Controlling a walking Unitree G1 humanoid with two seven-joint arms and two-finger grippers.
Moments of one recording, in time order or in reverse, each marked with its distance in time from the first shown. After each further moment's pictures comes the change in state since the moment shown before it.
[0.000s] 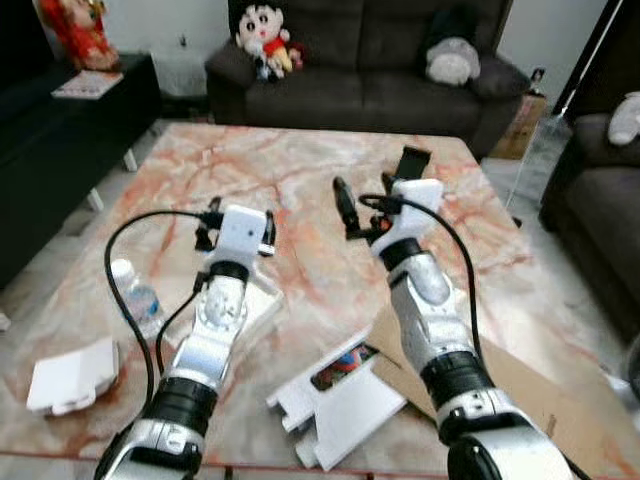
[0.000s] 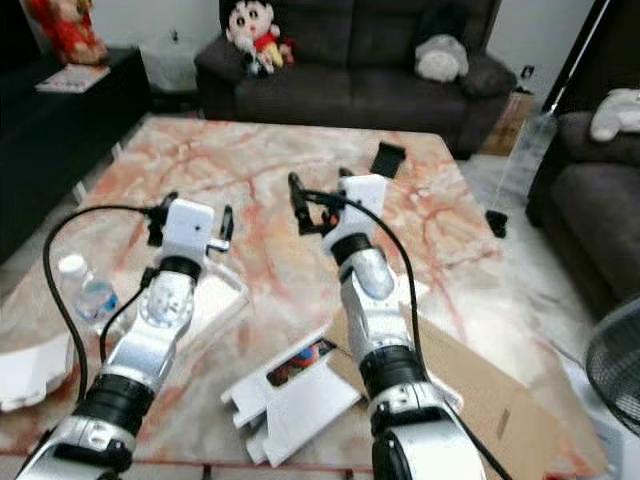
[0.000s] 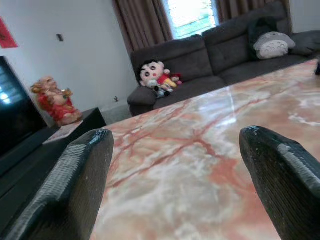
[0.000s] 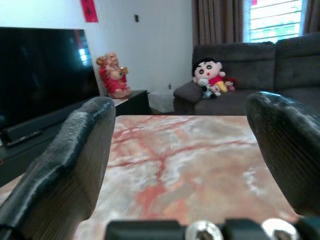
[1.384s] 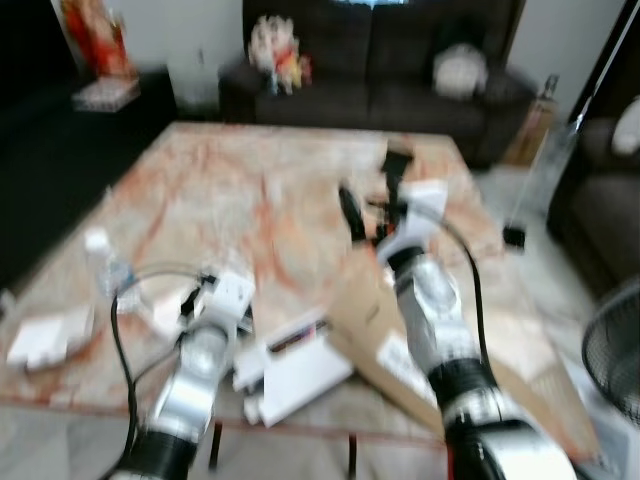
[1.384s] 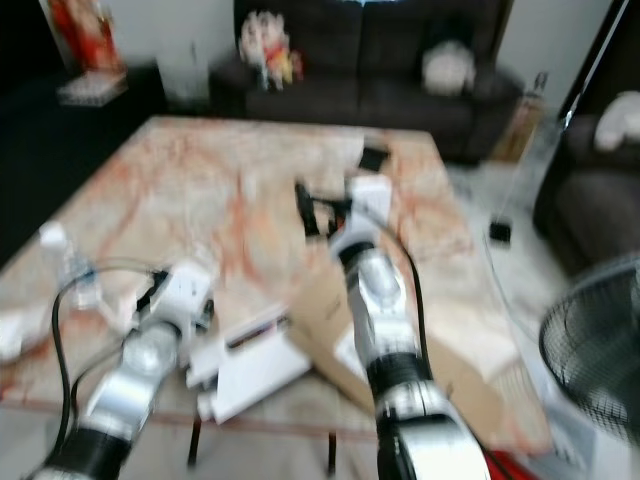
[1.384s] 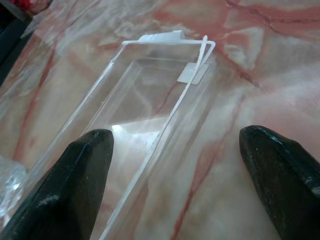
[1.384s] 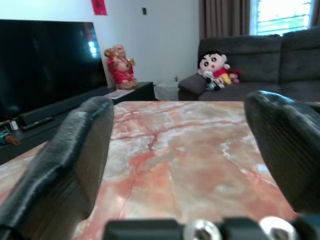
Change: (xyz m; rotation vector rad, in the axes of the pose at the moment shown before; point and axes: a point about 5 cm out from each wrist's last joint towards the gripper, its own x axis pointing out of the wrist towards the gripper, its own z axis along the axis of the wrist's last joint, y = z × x) left arm -0.054 0.010 -0.066 0.158 0.547 -0.108; right arm -0.008 -0.005 -0.009 0.010 0.047 -0.004
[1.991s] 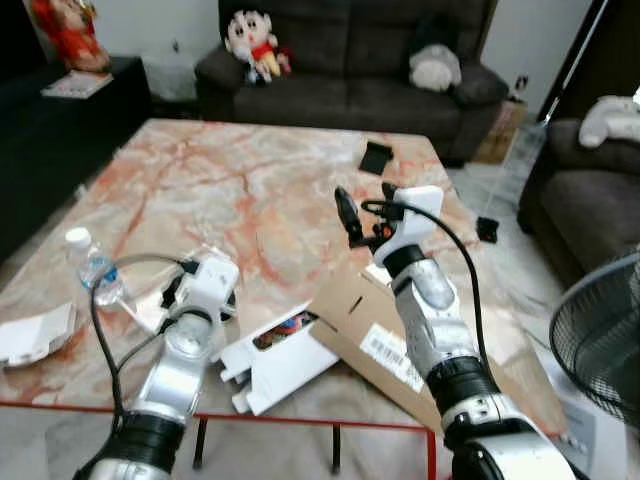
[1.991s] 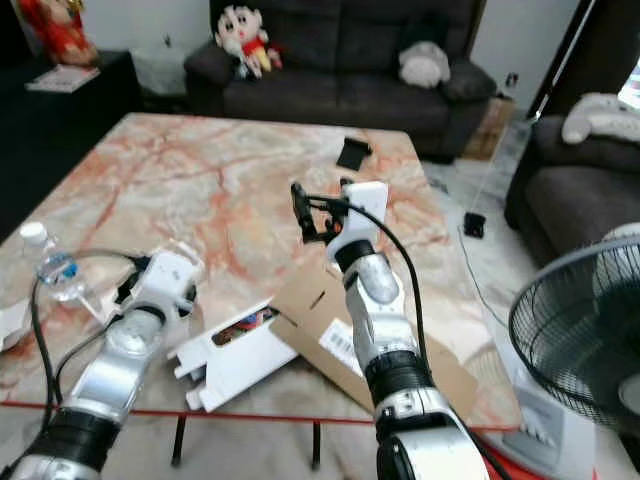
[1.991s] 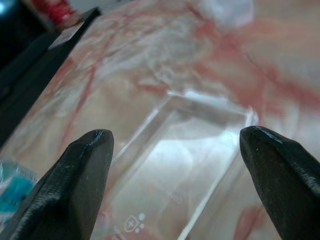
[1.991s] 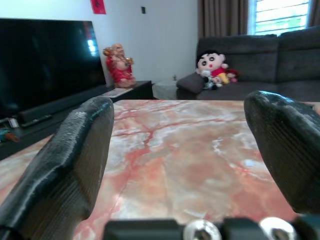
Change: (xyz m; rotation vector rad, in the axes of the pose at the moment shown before) left arm 0.013 0.042 0.020 -0.152 -0.097 0.113; right arm 0.001 0.002 0.000 0.001 0.009 0.025
